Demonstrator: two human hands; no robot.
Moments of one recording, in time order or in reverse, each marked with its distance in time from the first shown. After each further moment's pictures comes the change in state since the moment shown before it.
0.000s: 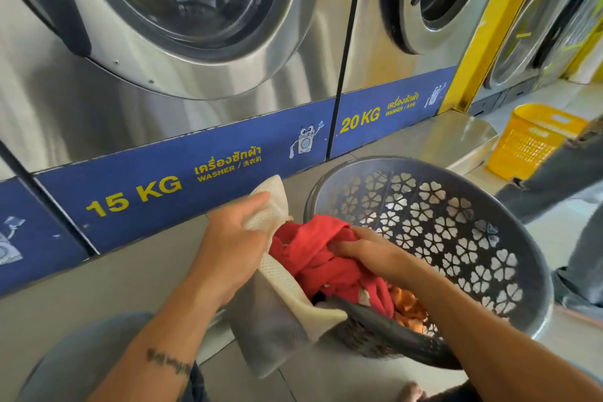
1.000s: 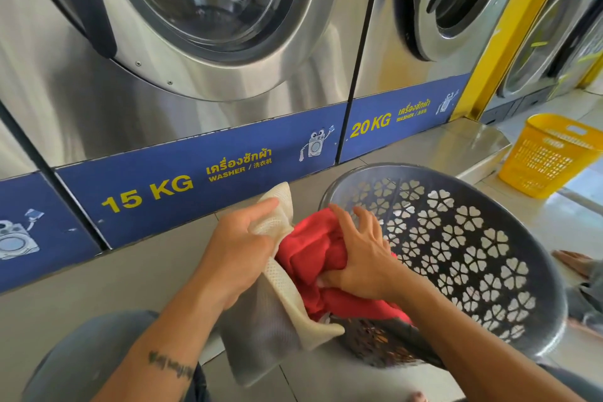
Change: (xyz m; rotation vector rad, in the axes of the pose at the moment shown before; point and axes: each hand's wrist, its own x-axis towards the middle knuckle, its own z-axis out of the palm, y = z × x) left_hand -0.005 0.000 -0.008 -0.041 -0.066 0.009; right_hand -0.011 -0.016 0.028 -0.717 0.180 -0.145
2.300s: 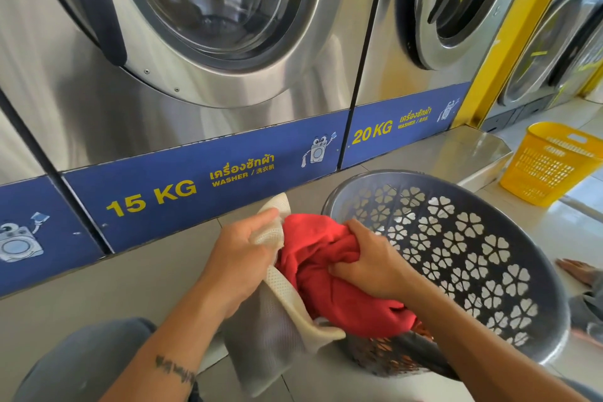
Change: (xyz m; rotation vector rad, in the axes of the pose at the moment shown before) left_hand 0.002 -0.013 0.002 -0.047 0.009 -0.073; right_hand -0.001 0.005 -0.007 0.182 0.111 -0.024
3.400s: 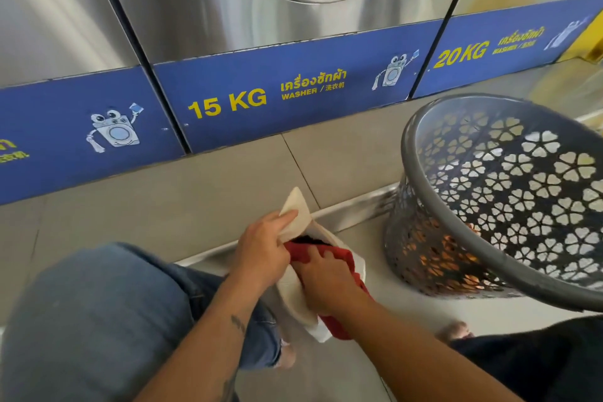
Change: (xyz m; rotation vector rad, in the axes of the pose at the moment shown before) left_hand -0.054 -0.164 -0.041 0.549 0.045 -0.055; right_hand -0.063 -0.030 0.244 -0.552 -0.504 -0.254
